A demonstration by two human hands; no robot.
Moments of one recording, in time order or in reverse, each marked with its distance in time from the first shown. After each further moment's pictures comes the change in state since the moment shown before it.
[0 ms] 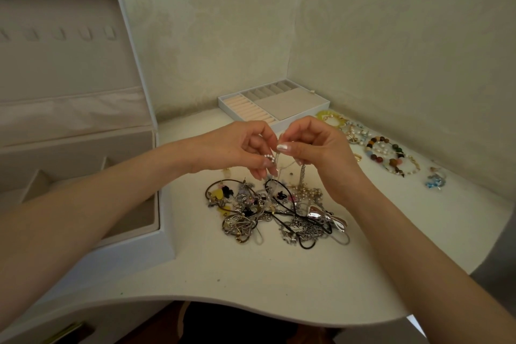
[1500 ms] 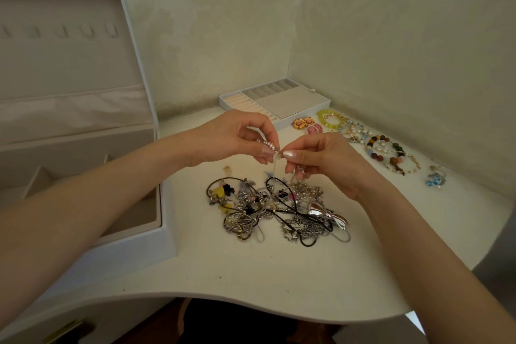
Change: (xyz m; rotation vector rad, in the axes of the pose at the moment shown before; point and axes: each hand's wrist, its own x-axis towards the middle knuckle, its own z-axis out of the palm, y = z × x) left_hand -0.001 0.004 -0.005 0.004 0.097 0.070; right_hand 0.002 0.002 -0.017 -0.204 -0.131 0.295
